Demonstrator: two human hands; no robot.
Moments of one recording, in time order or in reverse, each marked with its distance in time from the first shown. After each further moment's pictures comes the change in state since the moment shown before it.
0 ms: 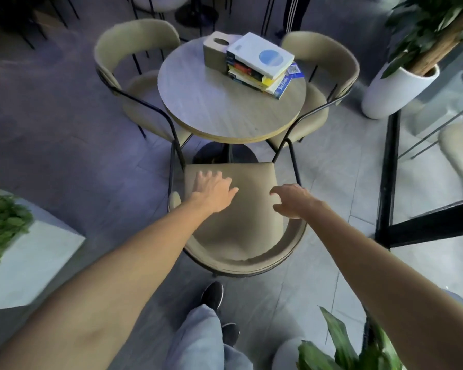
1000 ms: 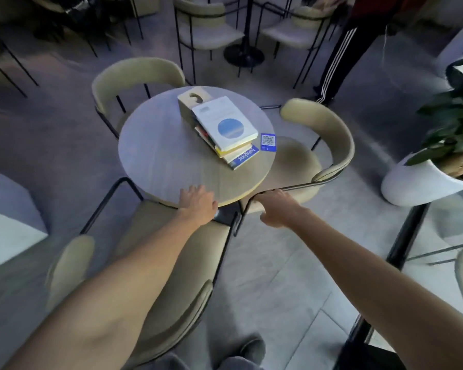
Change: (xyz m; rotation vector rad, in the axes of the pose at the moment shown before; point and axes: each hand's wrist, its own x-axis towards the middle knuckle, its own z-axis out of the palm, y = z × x) left_hand 0.256 0.152 -0.130 -0.193 -0.028 -0.469; right_hand 0.190 0.251 -0.199 -0.265 0.043 -0.371
